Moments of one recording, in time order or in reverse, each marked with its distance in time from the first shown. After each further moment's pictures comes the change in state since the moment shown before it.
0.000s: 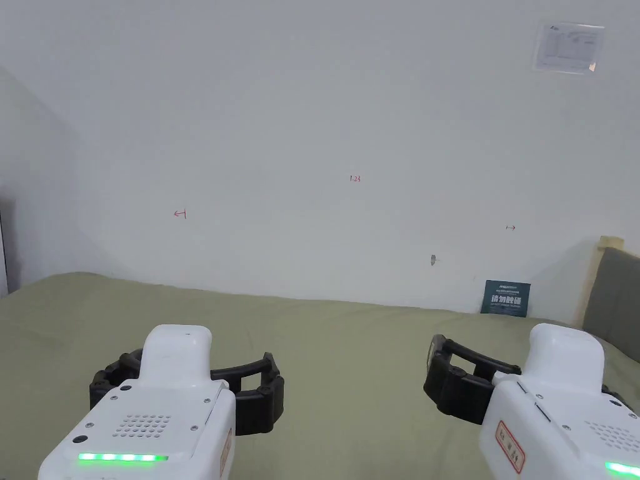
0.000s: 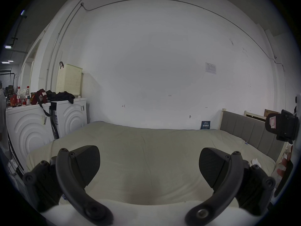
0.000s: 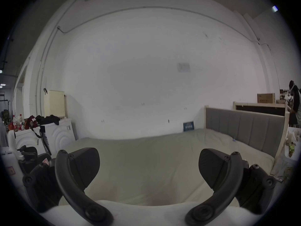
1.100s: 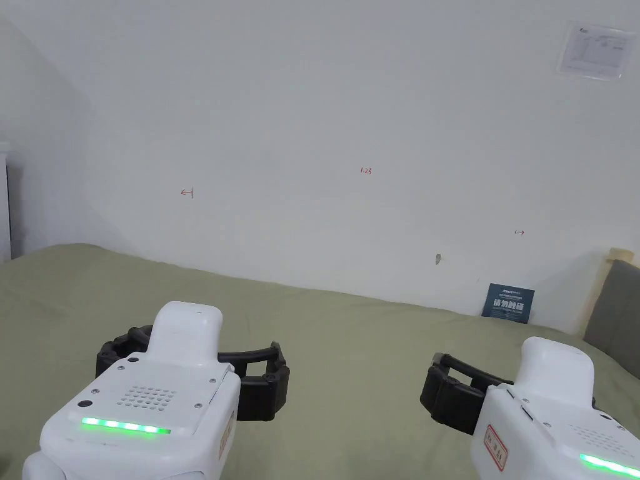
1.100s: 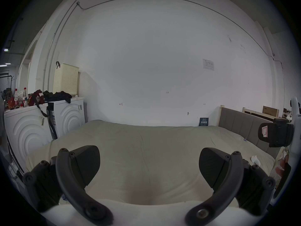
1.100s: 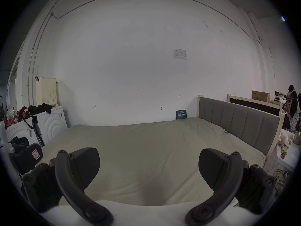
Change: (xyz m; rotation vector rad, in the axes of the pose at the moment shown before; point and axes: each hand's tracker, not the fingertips) left arm 0.007 0.002 -0.006 -0.028 -0.020 -0.017; right arm 0.000 -0.005 -0.015 -0.095 -0.070 0.046
